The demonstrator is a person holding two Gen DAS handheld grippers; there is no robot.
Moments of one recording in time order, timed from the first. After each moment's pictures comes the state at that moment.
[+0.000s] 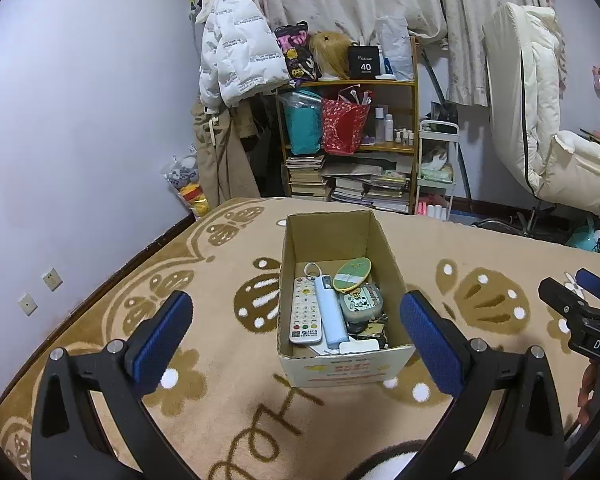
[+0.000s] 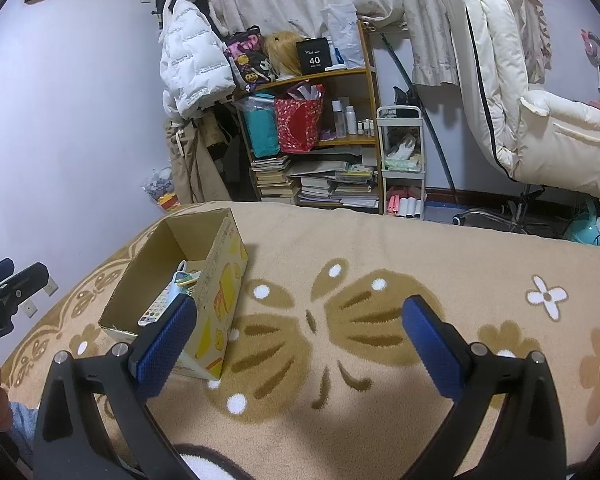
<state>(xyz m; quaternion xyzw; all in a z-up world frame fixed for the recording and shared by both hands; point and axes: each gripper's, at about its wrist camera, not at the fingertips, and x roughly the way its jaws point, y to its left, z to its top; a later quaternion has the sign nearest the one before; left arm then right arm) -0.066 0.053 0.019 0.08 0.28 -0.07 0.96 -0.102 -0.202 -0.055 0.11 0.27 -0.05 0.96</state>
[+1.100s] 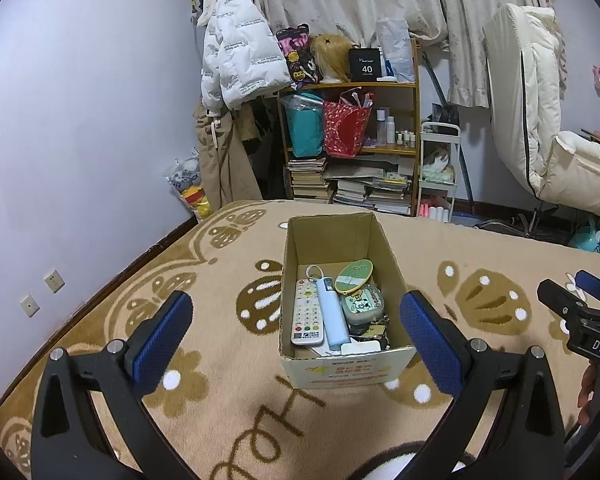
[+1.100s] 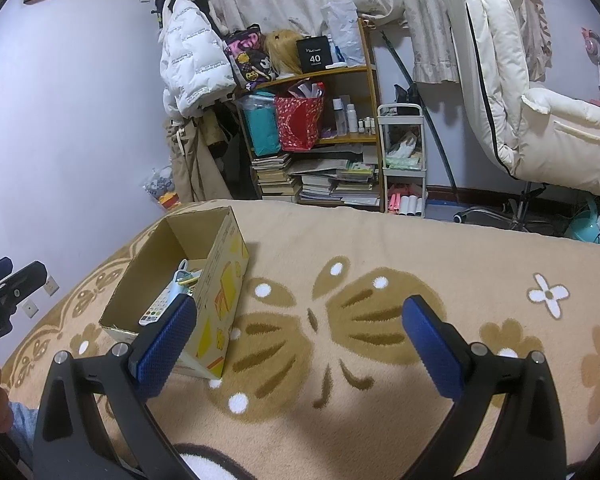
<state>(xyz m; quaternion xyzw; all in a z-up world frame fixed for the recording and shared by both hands) -0.067 0.055 0.016 0.08 0.27 -0.07 0.96 -0.103 -0.203 -0.055 0.11 0.27 -0.05 0.96</state>
